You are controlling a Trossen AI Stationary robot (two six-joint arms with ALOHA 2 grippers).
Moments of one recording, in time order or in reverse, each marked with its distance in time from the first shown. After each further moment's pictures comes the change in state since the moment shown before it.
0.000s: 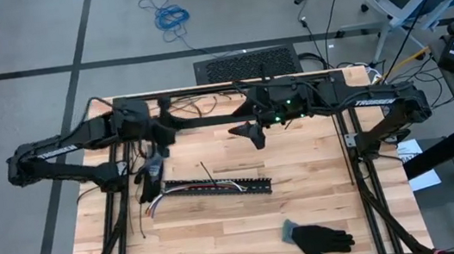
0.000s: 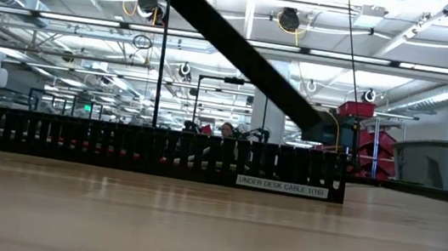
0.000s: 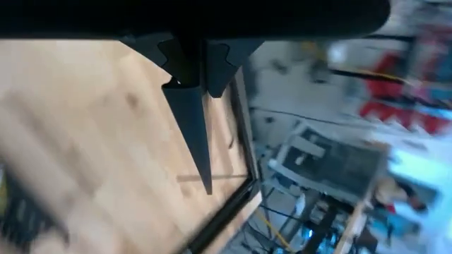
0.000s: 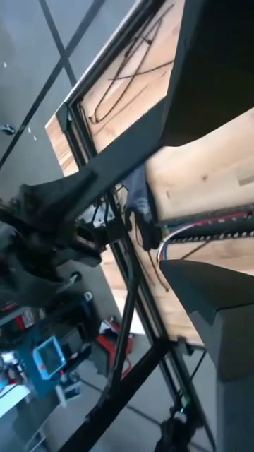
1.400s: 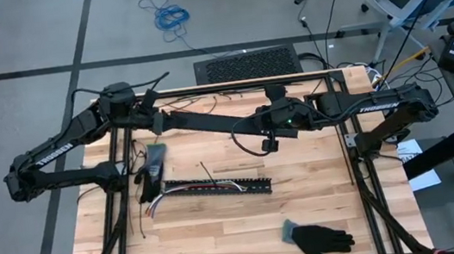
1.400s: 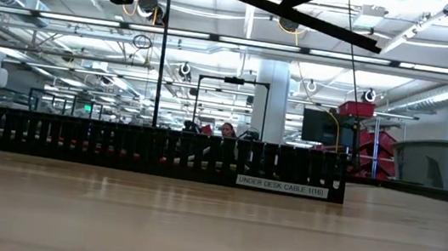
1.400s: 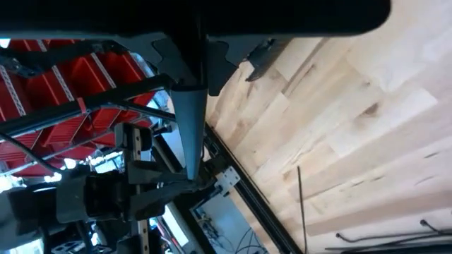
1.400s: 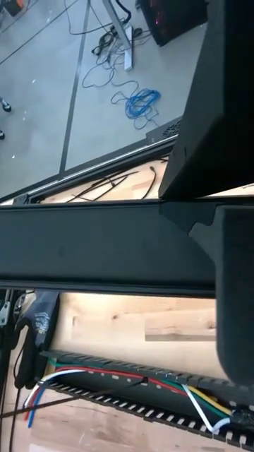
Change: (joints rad) left arm 0.283 -0.048 -0.028 0.066 0.547 -1.687; right arm 0.078 -0.062 -0.150 -0.175 0.406 -0.500
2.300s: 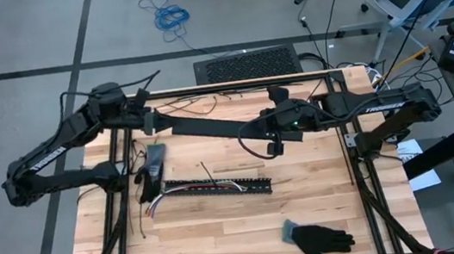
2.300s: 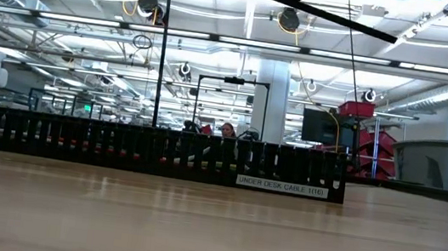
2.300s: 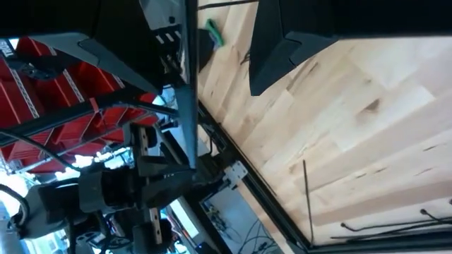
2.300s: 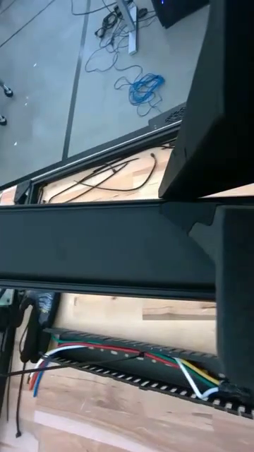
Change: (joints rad) left arm 0.032 -0.073 0.000 -0.031 0.038 0.006; right arm 0.020 -0.032 0.000 -0.043 -0.028 0.022
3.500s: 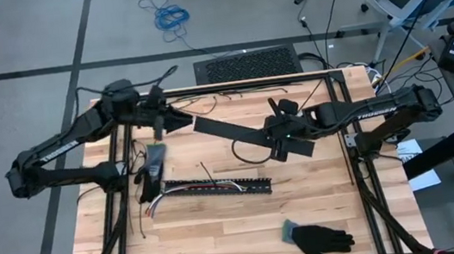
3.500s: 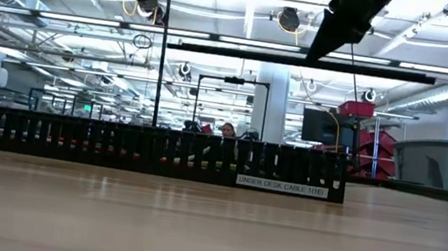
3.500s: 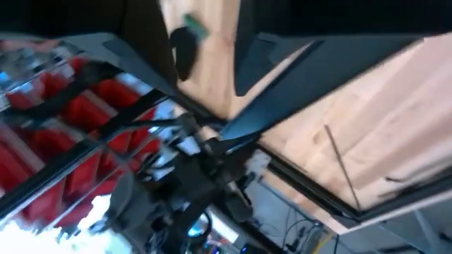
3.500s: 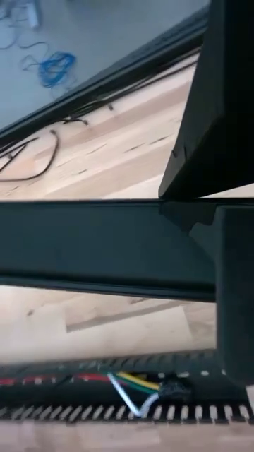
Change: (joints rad) left arm -0.055 0.126 -0.002 0.205 0.046 0.235; right arm -0.008 -0.008 -0.213 -0.058 0.001 0.289
